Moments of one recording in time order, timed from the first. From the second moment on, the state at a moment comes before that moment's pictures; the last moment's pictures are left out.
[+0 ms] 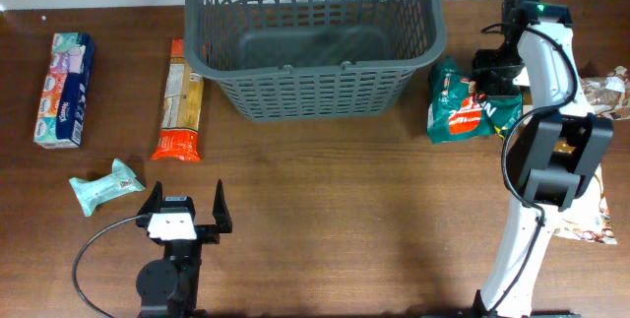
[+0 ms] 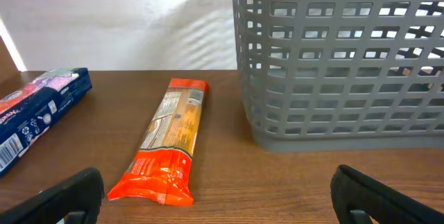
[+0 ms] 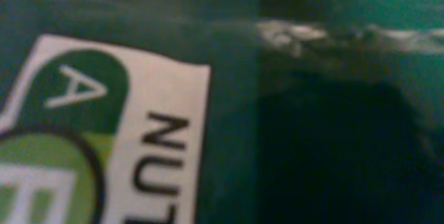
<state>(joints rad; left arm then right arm) -0.01 0.01 0.01 -0.08 -0.02 -0.01 -0.16 2.39 2.18 -1.33 -0.10 1.35</state>
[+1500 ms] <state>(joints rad) -0.01 0.01 0.01 -0.08 -0.02 -0.01 0.09 2.16 3.10 -1.28 -0.06 0.41</state>
